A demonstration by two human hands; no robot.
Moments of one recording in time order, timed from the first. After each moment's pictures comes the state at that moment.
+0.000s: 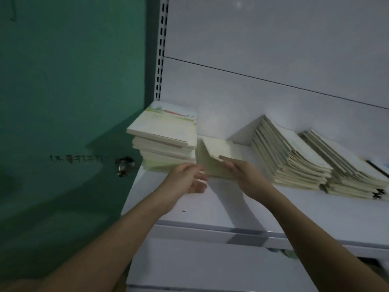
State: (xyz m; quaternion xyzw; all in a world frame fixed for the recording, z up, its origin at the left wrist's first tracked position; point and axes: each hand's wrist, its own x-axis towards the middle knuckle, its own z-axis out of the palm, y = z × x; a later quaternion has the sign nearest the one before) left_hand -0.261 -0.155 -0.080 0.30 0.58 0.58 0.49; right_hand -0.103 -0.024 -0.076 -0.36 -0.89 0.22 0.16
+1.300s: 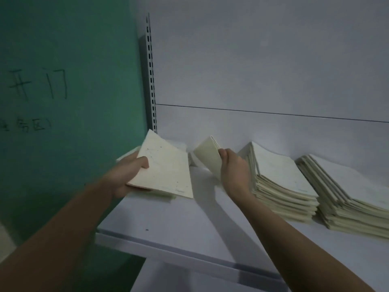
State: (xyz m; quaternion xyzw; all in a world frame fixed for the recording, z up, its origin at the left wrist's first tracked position) left_hand -0.247 -0.167 0.011 0.22 0.67 0.64 0.30; right_hand -0.087 0.027 -0.030 -0.35 -0.81 0.18 0.44
